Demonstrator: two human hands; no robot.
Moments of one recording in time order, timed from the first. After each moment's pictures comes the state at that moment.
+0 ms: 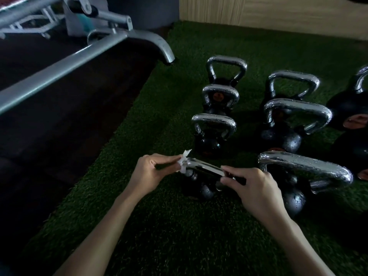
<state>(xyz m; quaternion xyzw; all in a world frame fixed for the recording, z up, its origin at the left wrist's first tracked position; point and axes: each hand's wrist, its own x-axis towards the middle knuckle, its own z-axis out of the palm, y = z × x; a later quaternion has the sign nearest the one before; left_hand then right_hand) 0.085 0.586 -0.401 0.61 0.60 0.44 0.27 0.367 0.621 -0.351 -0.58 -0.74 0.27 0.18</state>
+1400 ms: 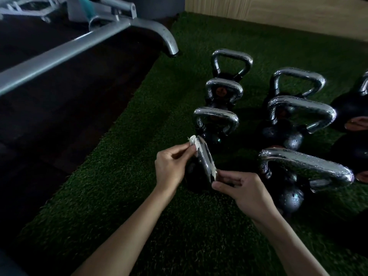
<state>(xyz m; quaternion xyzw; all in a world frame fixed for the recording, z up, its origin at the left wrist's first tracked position) 0.156 0.607 -0.413 0.35 0.65 0.60 0.30 0.361 0.616 -0.383 -0.51 -0.61 0.55 0.26</state>
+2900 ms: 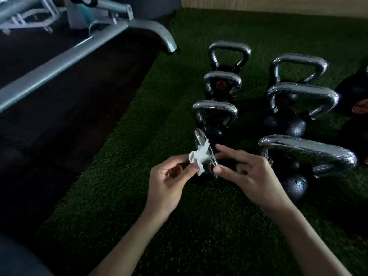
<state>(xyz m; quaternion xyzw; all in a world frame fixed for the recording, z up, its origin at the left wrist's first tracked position) 0.173 0.533 -0.380 0.44 0.57 0.61 0.33 0.369 0.611 -0.357 -0.41 -0.69 0.50 0.33</state>
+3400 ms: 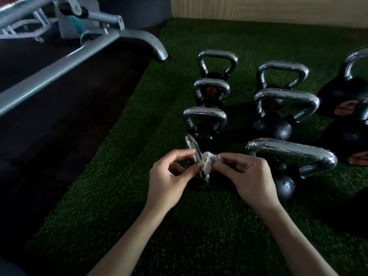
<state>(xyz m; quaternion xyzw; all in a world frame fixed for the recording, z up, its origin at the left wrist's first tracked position) 0.183 0.555 -0.366 0.50 0.63 0.52 0.28 0.373 0.614 -0.358 -0.46 -0.65 0.43 0.42</state>
